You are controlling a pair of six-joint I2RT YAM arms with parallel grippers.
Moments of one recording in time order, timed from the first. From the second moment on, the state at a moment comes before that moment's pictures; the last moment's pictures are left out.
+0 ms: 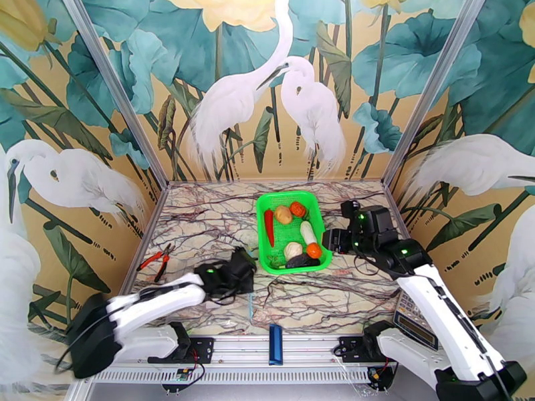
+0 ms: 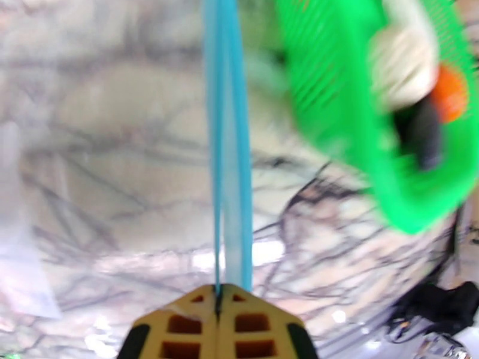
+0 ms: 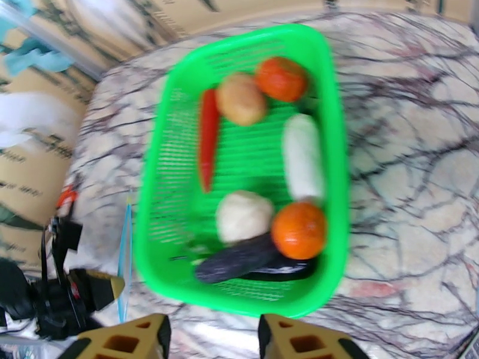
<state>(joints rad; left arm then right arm) -0.85 1.13 0.77 -0.66 -0.13 -0.81 0.36 1.02 1.14 -0.86 -0.35 0.47</state>
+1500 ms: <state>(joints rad) -0.45 1.26 1.10 -0.61 0.46 -0.45 0.73 1.81 1.63 -0.63 -0.39 0.62</state>
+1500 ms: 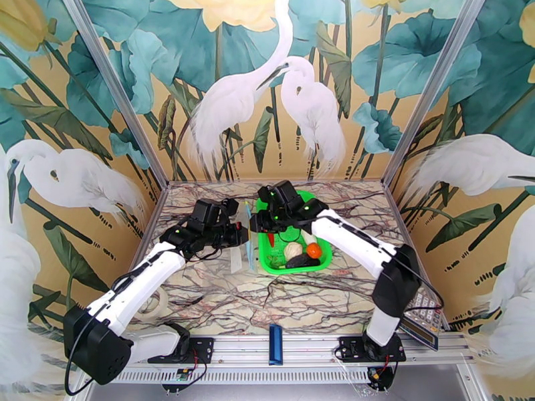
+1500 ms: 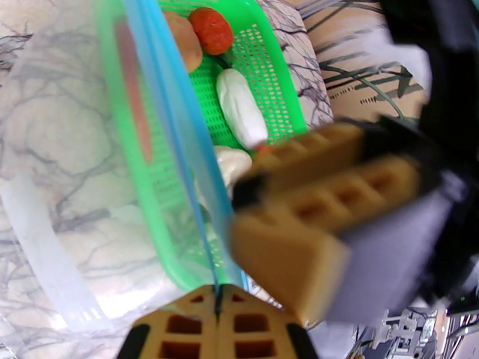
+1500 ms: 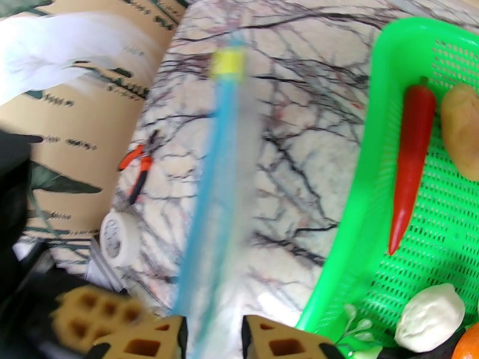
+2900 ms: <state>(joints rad) -0.32 1.28 1.27 -0.70 0.28 -0.33 0.71 2.04 2.08 -0.83 -0.43 0.48</state>
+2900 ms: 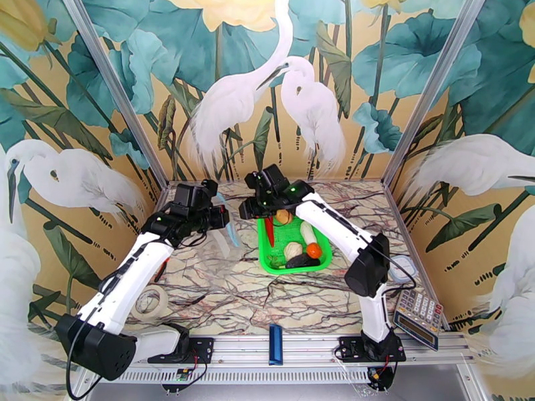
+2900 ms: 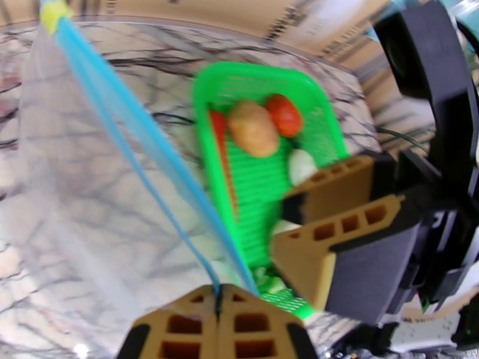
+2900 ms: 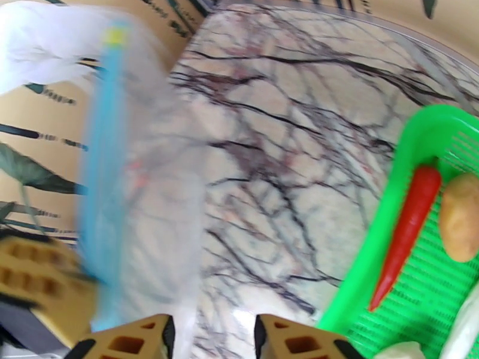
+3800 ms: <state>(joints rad) -0.35 1.29 1.22 -0.59 0.46 -0.40 0.67 2.00 1.97 -0.76 -0.50 0.54</state>
